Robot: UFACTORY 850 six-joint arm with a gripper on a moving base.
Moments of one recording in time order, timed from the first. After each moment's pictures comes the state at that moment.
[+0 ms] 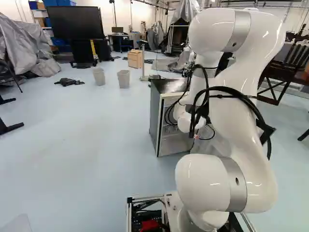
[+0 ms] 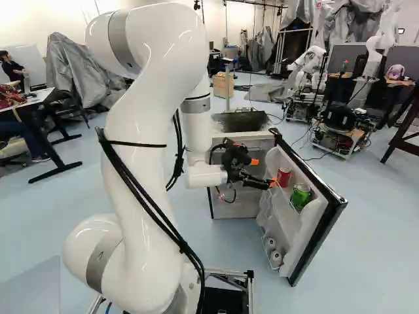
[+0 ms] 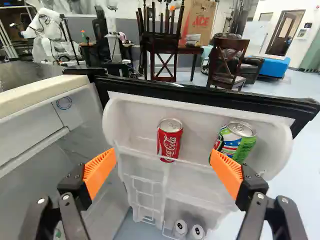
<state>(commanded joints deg) -12.9 -31.8 -29.9 49.3 76.9 0.0</state>
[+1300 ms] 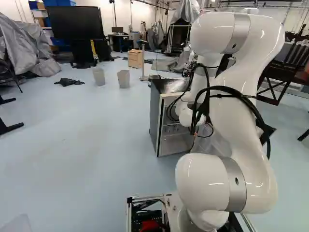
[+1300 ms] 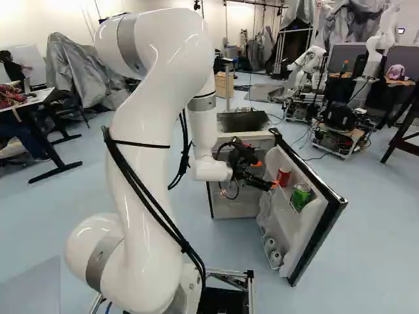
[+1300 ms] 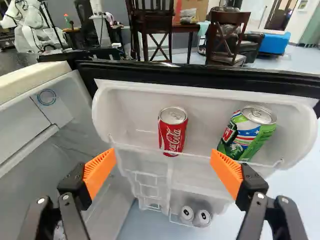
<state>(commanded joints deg) -15.2 -32.1 -34.1 50.2 67.7 0.0</state>
